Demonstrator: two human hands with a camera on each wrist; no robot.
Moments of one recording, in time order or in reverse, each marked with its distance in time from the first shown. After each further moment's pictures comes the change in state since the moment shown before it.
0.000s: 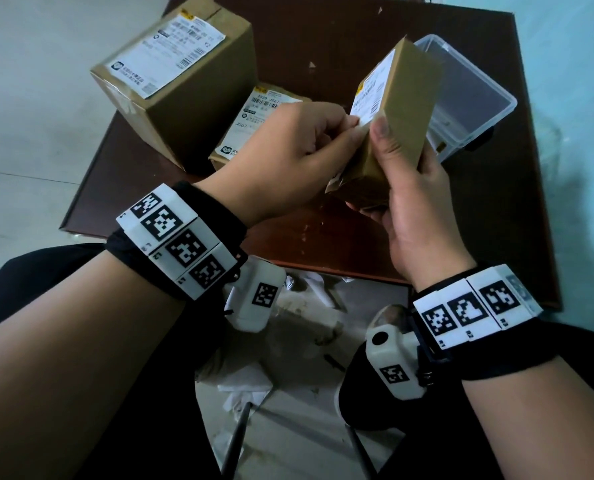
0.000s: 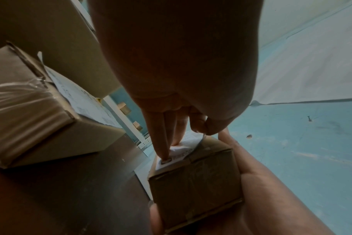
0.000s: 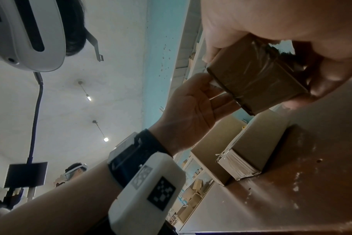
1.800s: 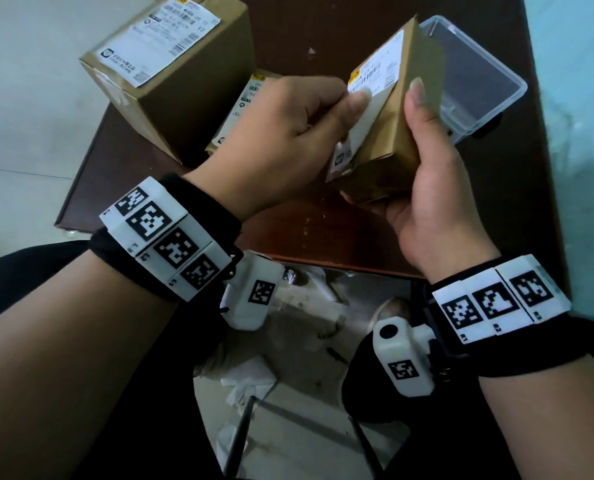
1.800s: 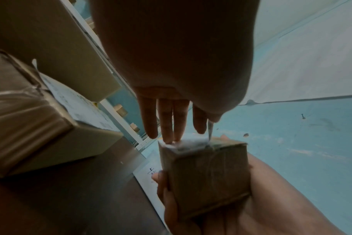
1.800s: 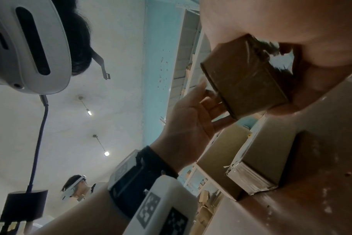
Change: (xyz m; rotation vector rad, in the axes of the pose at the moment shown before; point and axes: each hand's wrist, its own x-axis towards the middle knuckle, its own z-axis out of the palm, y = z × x) left_hand -0.001 0.004 -0.007 0.026 0.031 0.018; right_hand 0.002 -0.011 -0.001 0.127 -0.039 0.112
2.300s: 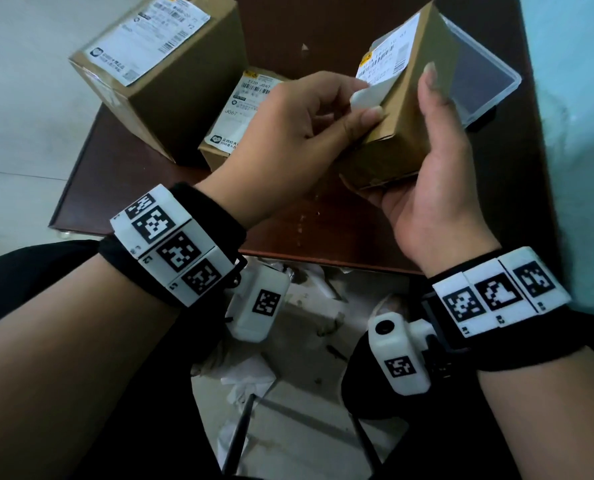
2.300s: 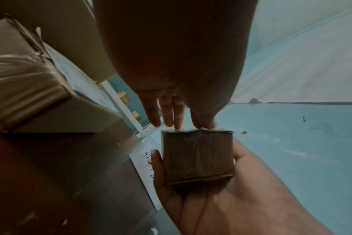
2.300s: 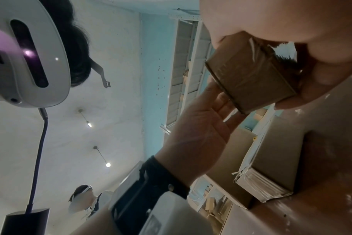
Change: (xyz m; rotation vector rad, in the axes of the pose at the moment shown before) left_hand -0.001 0.001 0.022 -0.283 0.076 -0.014; right_hand -0.006 -0.008 0.001 0.097 0.020 -0.024
